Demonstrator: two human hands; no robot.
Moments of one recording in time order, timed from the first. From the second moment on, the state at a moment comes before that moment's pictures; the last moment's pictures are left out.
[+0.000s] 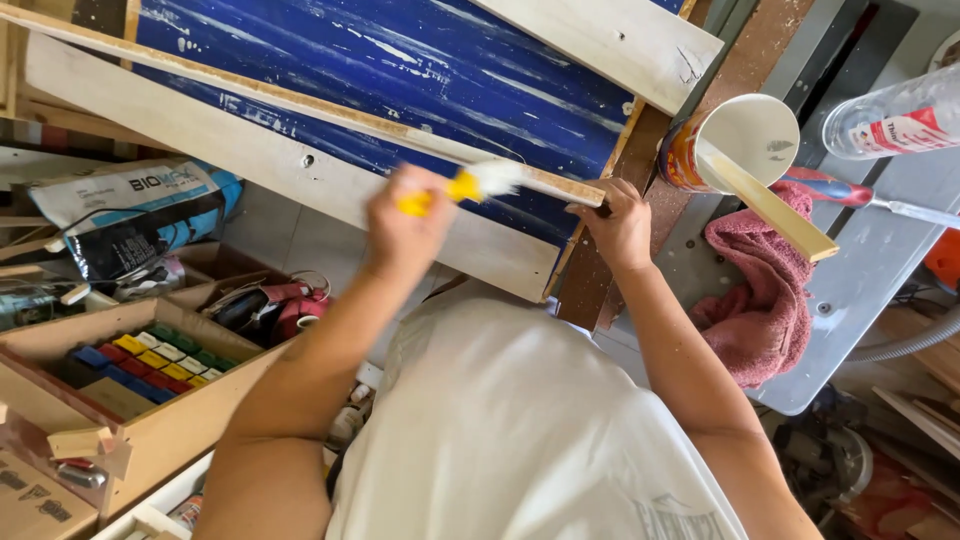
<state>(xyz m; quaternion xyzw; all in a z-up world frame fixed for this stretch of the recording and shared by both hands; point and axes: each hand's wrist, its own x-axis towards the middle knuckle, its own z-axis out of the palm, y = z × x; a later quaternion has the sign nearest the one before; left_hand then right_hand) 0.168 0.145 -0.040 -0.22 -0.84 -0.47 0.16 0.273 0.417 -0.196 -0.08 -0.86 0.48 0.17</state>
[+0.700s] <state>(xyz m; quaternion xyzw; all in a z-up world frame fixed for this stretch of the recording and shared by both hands) 0.160 0.214 -0.034 -0.36 -0.81 -0.45 0.08 0.271 0.423 -0.241 -0.06 -0.85 0.47 0.21</state>
